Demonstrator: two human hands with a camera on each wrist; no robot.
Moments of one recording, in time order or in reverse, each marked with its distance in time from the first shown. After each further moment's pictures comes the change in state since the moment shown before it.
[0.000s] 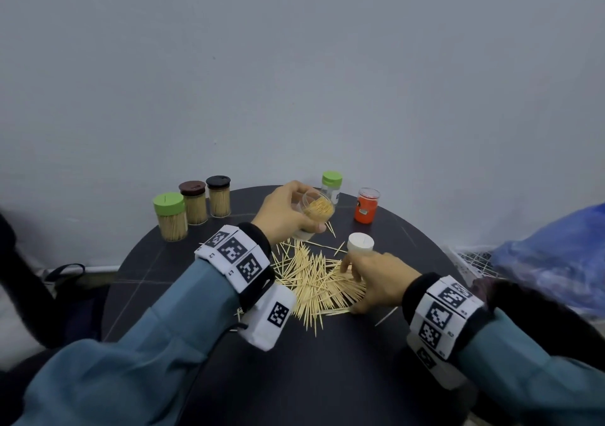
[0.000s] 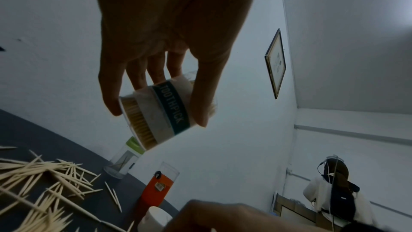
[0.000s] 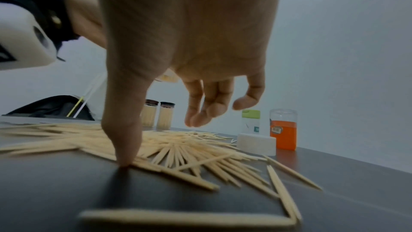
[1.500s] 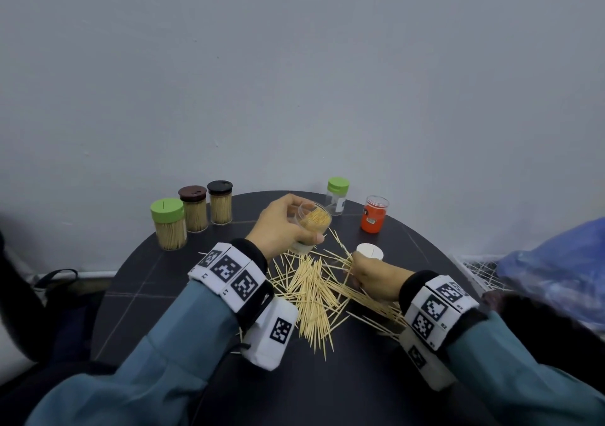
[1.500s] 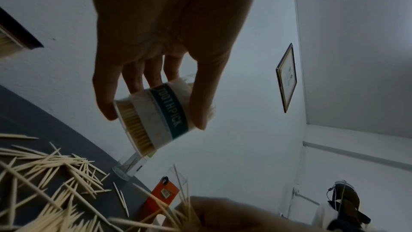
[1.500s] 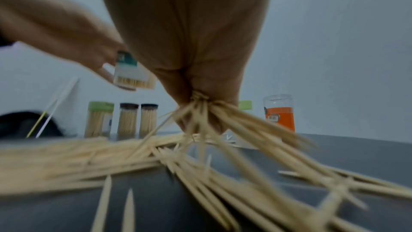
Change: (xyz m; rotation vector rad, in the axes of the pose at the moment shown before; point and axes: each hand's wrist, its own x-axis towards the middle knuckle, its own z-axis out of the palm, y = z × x) left_hand 0.012 -0.023 -0.008 -0.110 -0.009 -0.015; right_hand 0.038 -0.009 -0.005 0.429 -0.037 0.230
